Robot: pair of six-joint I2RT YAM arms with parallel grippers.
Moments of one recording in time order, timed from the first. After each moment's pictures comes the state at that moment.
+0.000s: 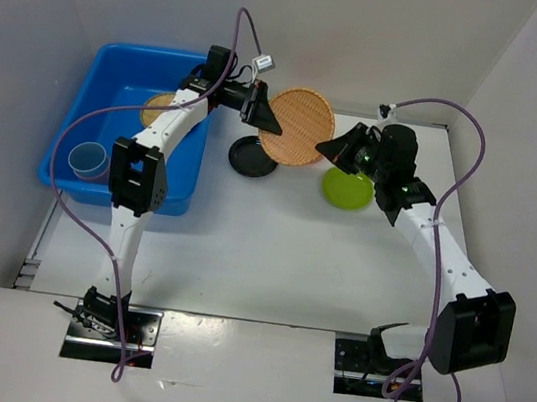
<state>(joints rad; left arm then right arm) -0.24 2.34 2.26 -0.49 1.47 -0.32 0.29 1.32 1.12 -0.07 -0.33 0.74</state>
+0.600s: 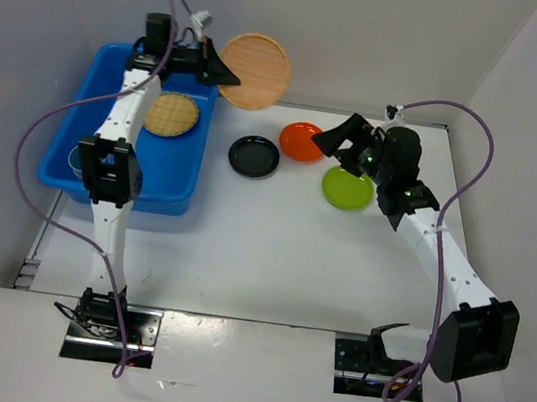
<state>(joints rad) -0.03 2.34 2.39 -0.46 1.20 -0.54 0.29 1.31 1.12 -0.07 -0.27 0.75</state>
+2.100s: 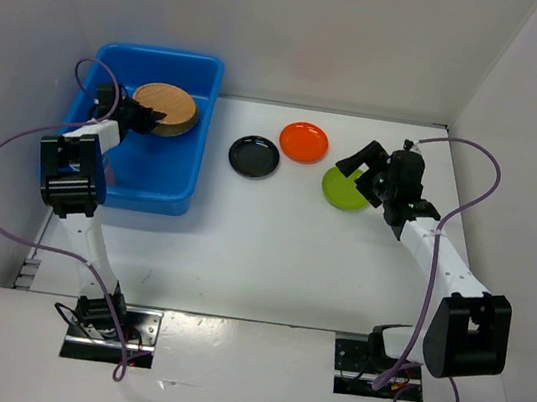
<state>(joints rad) 0.26 2.11 1.47 0.08 0.38 -1.13 0.15 1.30 0.91 -0.10 -0.12 0.79</state>
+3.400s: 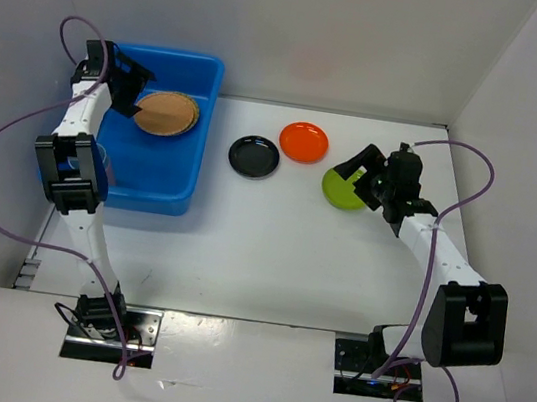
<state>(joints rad) 0.25 2.16 1.97 -0.54 0.18 -1.00 0.13 1.35 0.90 -0.10 -0.17 0.79</state>
